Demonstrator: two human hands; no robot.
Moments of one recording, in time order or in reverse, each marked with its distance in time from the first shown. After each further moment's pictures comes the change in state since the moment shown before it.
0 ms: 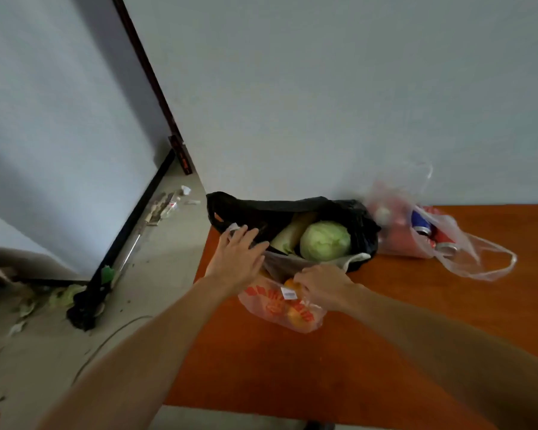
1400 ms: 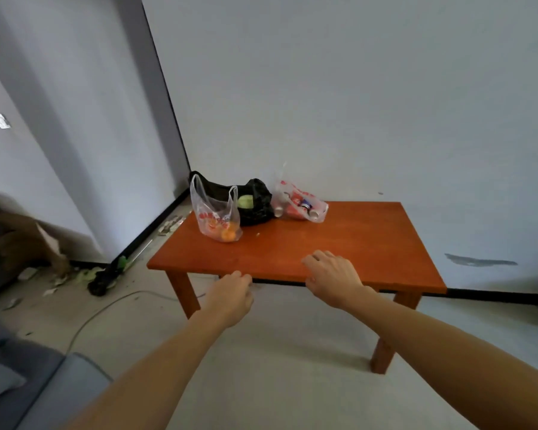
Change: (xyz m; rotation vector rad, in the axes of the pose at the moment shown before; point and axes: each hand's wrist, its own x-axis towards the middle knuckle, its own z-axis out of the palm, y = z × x) left_hand -0.447 0.540 -0.169 -0.213 0.086 -0.248; right_hand -0.690 -0.055 0.032 -0.010 0.463 0.152
